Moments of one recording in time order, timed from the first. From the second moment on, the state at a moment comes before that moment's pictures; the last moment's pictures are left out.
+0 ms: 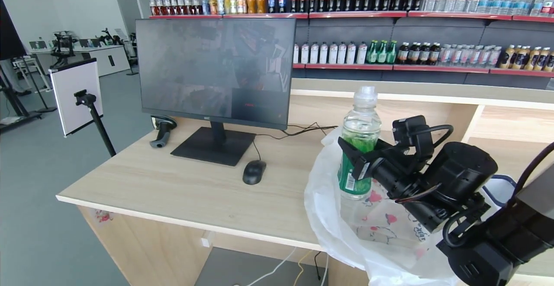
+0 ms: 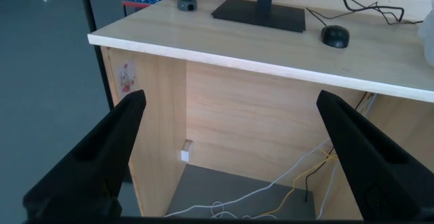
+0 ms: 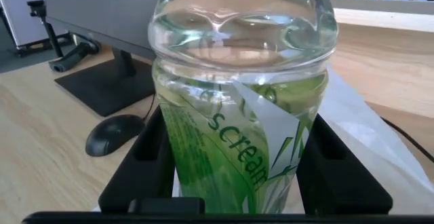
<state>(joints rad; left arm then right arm) 0.00 0.00 0.00 0.00 0.00 0.00 0.49 1.97 -0.56 -1.57 -0.09 -0.02</state>
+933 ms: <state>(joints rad) 0.00 0.00 0.00 0.00 0.00 0.00 0.51 2.05 -0.55 -1.58 -0.09 -0.02</state>
